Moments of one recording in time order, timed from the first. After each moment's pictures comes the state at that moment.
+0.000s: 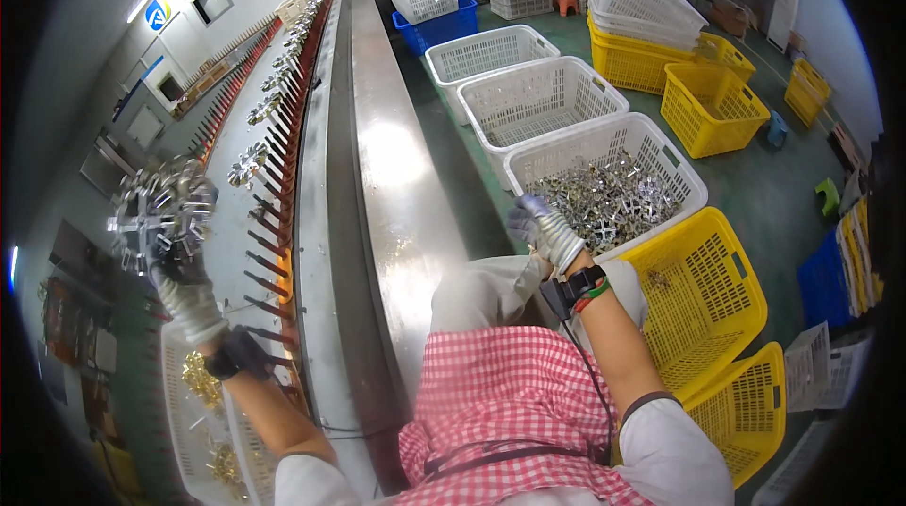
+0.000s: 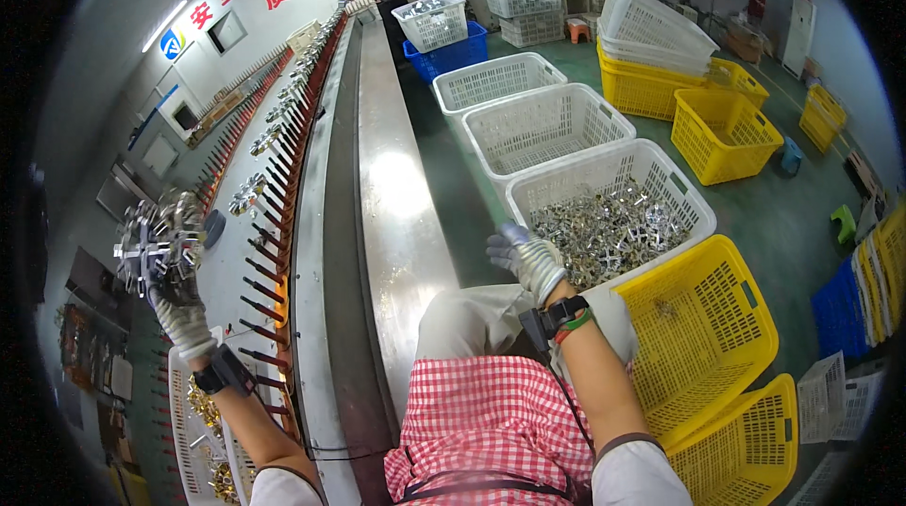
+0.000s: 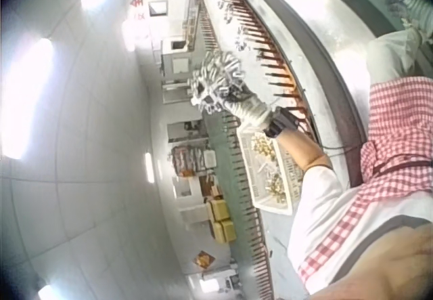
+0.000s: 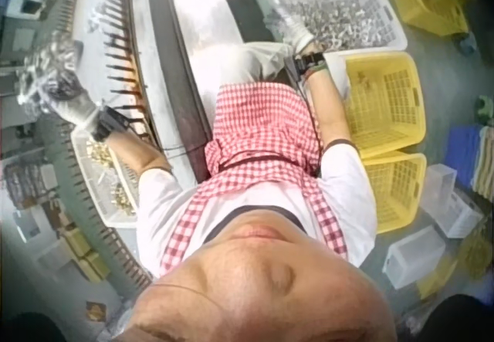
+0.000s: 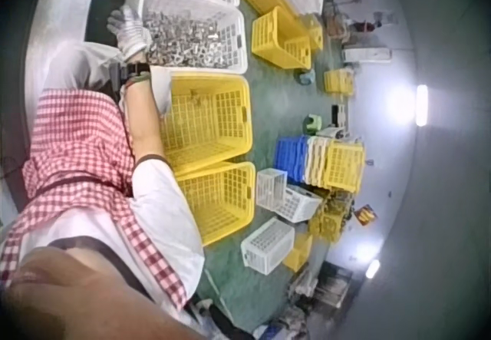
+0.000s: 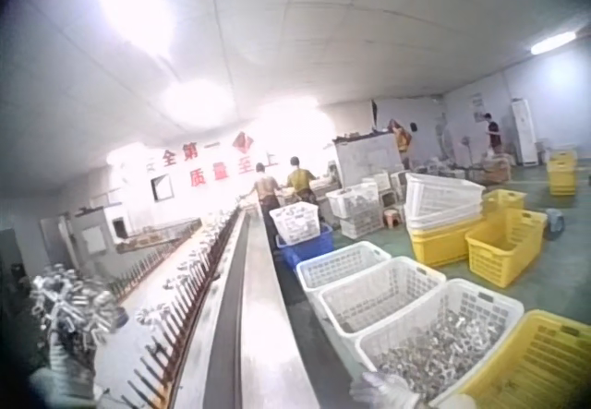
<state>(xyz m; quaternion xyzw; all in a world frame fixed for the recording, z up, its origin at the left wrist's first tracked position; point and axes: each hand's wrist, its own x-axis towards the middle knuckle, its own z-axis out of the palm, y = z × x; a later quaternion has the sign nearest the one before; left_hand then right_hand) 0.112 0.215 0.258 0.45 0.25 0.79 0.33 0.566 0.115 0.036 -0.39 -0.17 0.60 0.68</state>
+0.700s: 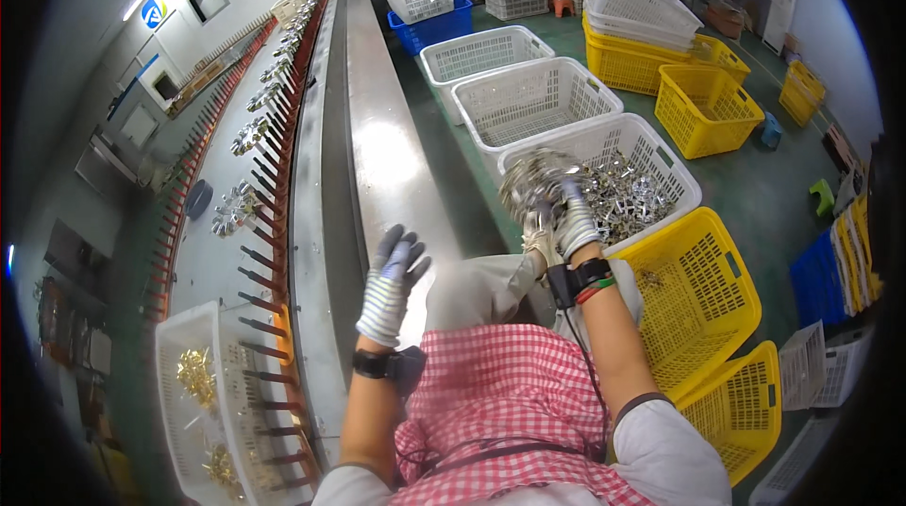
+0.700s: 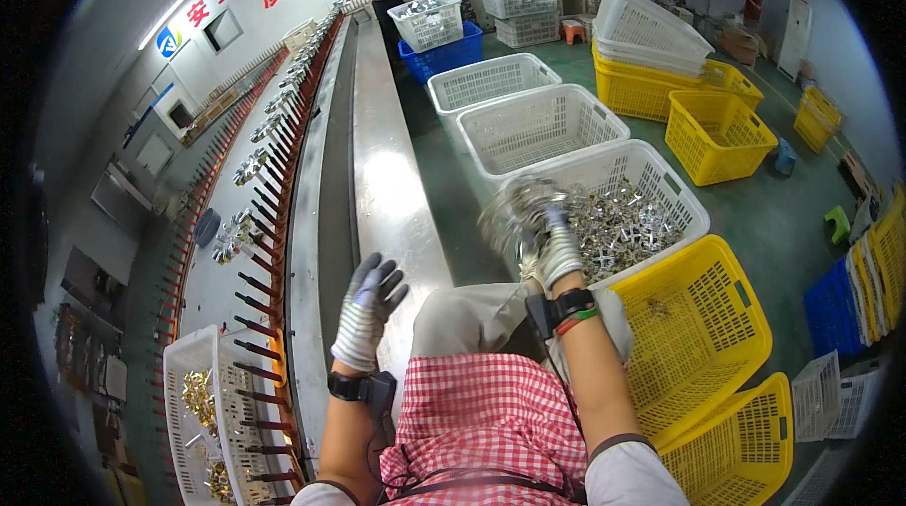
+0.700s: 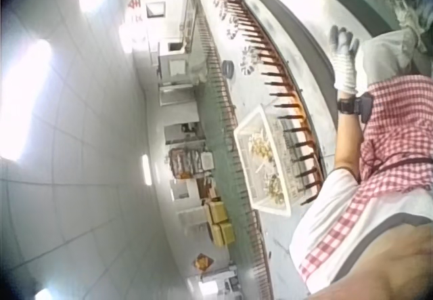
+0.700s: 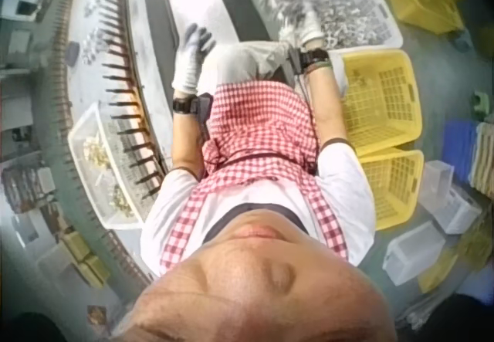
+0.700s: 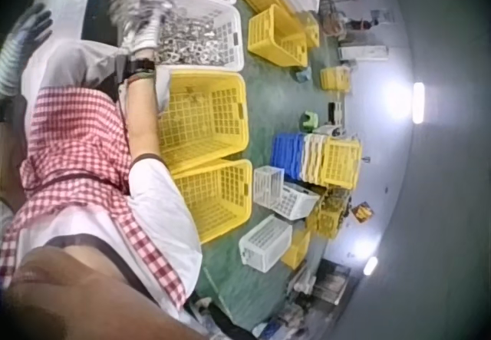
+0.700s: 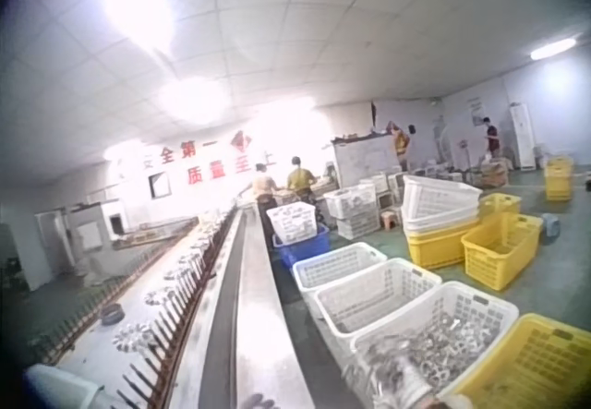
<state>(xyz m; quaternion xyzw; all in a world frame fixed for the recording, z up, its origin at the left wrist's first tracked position) 0.314 0.141 0.121 0.47 0.29 0.42 0.72 0.612 0.100 0.021 -0.33 0.02 0.52 0.79</state>
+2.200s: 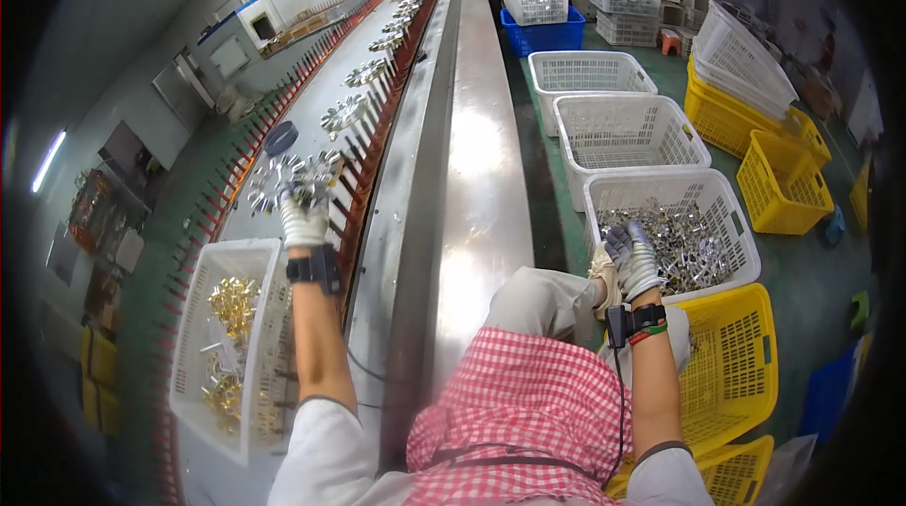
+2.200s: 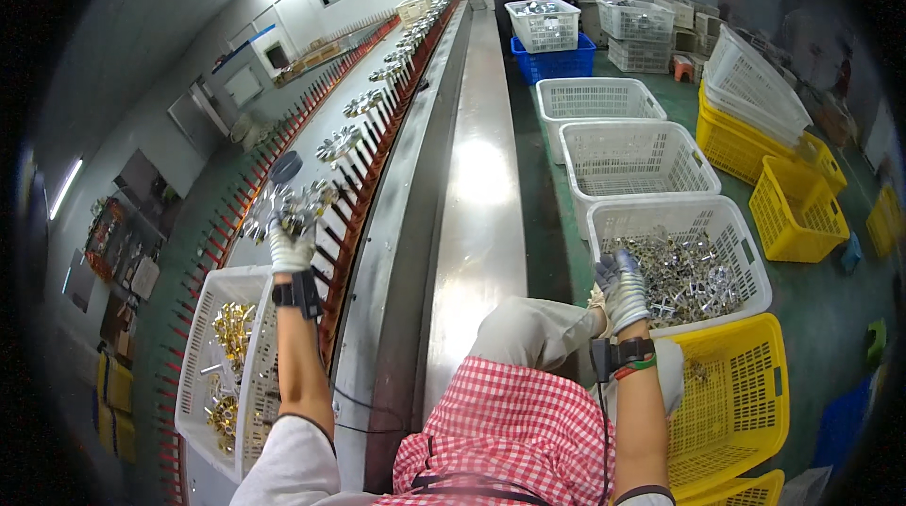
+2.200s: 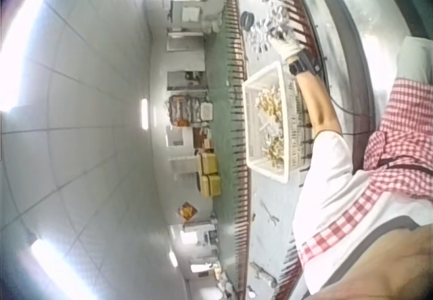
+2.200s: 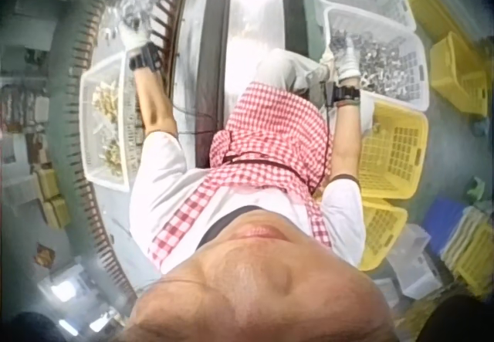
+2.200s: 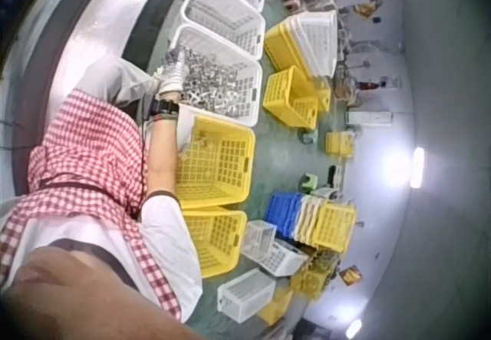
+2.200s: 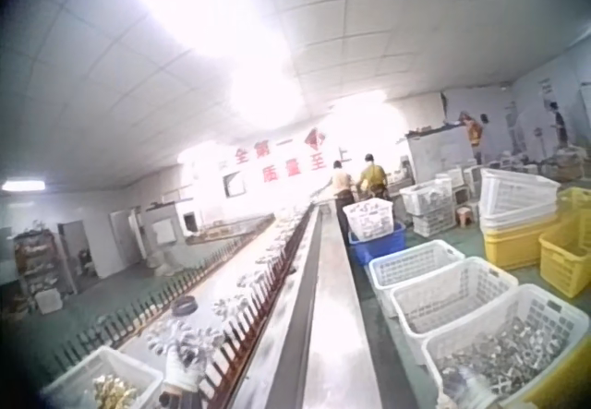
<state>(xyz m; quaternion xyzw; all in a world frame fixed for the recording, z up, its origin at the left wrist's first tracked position) 0.078 0.303 0.139 0.15 0.21 0.75 0.61 0.581 0.111 0.010 -0.40 -0.09 0.50 0.76</state>
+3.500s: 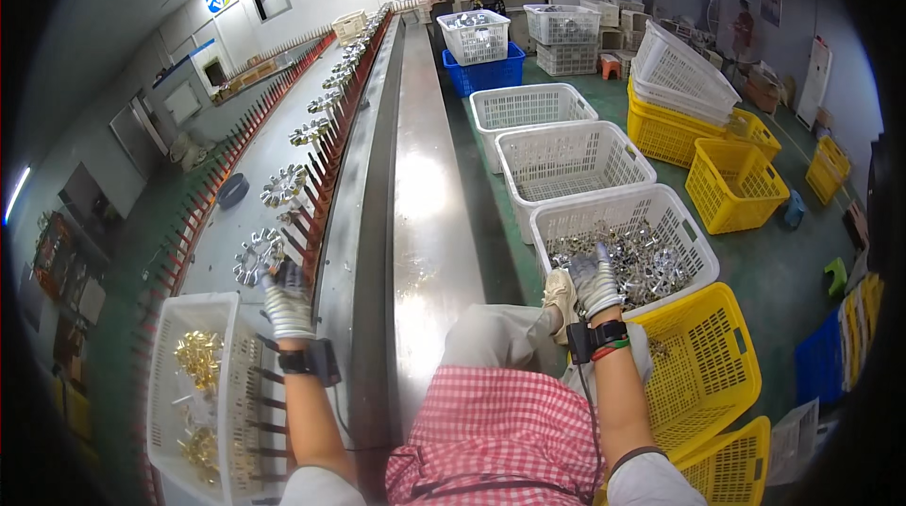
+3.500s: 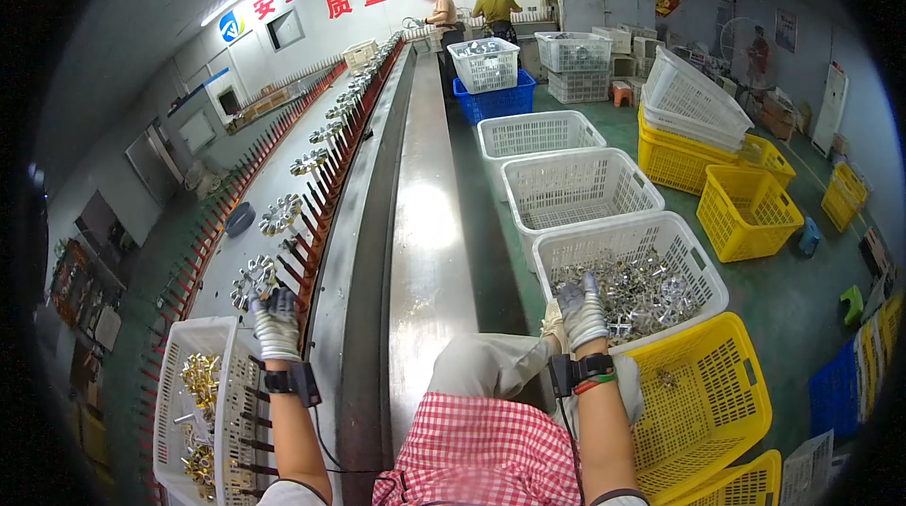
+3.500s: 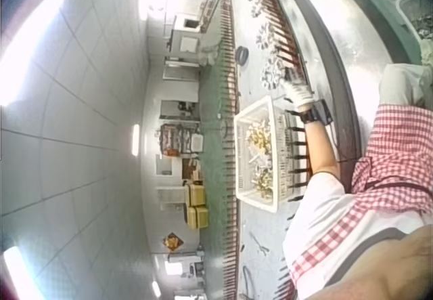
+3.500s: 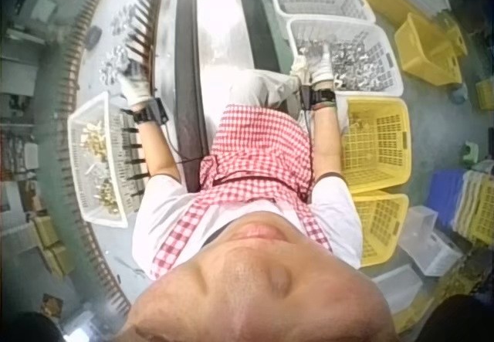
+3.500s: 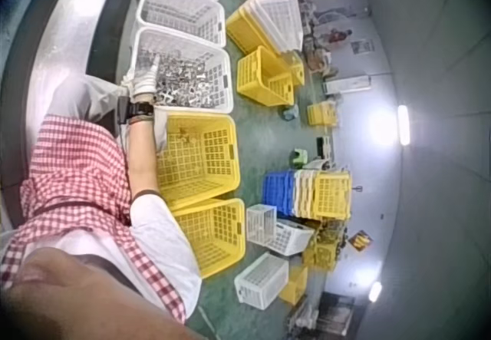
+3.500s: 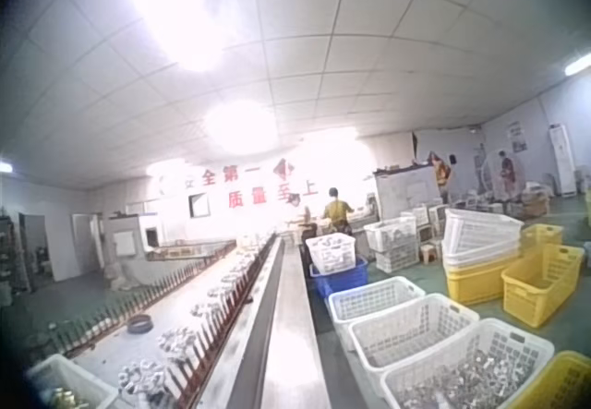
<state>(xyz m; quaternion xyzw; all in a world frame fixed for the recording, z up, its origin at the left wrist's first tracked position) 0.114 0.245 0.106 0.16 0.29 0.74 0.58 0.610 0.107 0.006 -0.30 -0.01 0.53 0.80</state>
